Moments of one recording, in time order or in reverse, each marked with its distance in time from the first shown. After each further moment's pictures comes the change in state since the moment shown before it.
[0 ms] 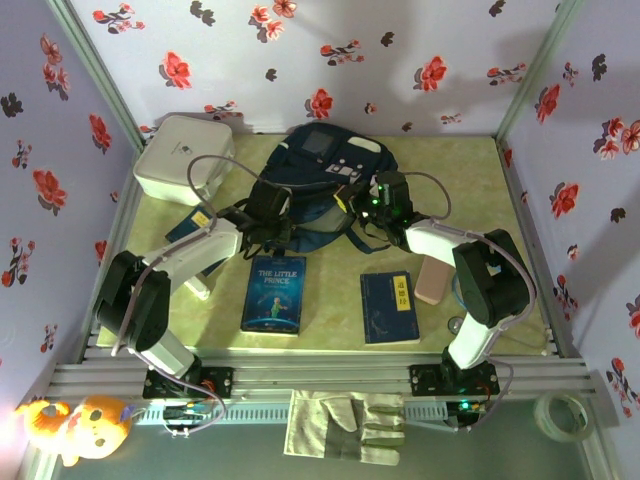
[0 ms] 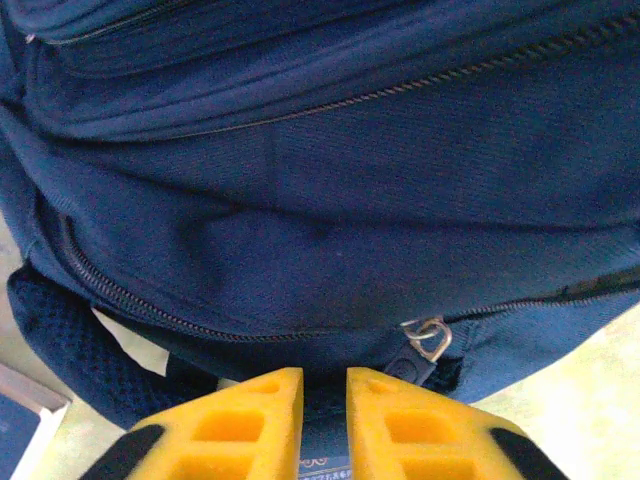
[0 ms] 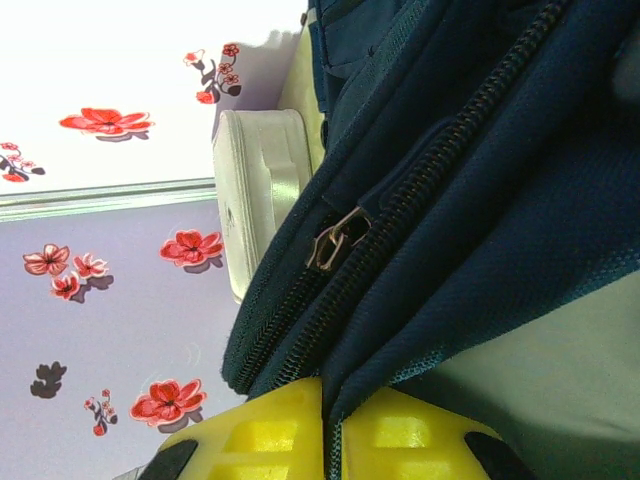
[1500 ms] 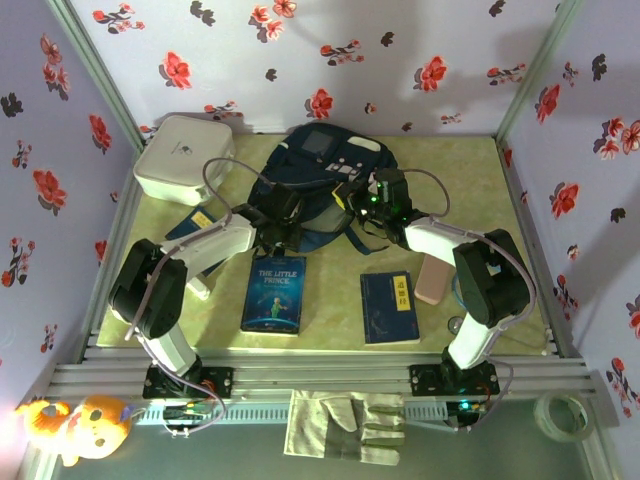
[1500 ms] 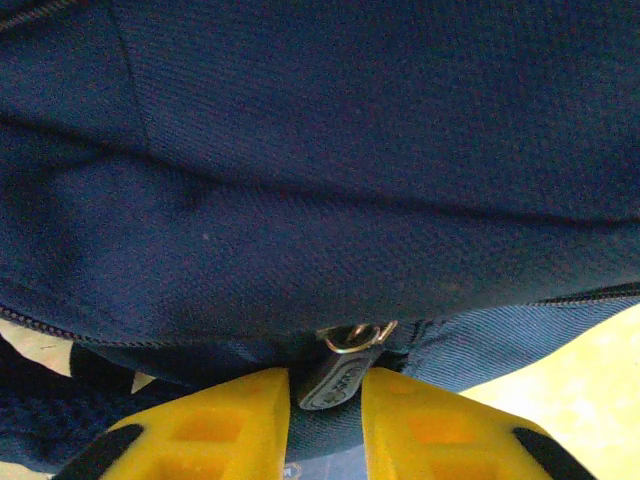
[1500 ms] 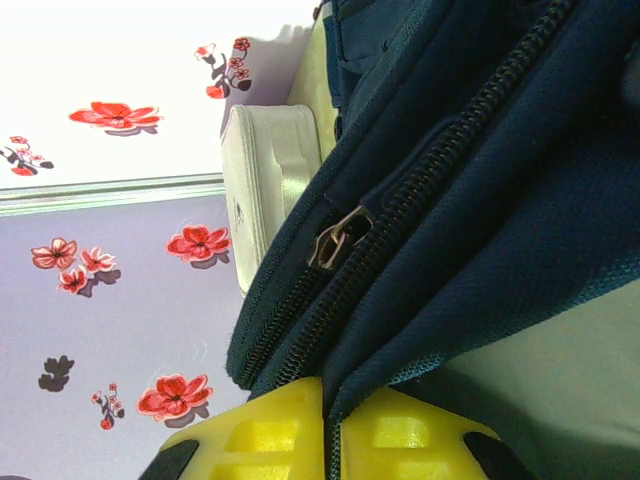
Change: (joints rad) left arm -0.035 0.105 0.068 -0.057 0.023 -0.099; right arm 0.005 0.000 0.025 -0.016 -0.007 0.000
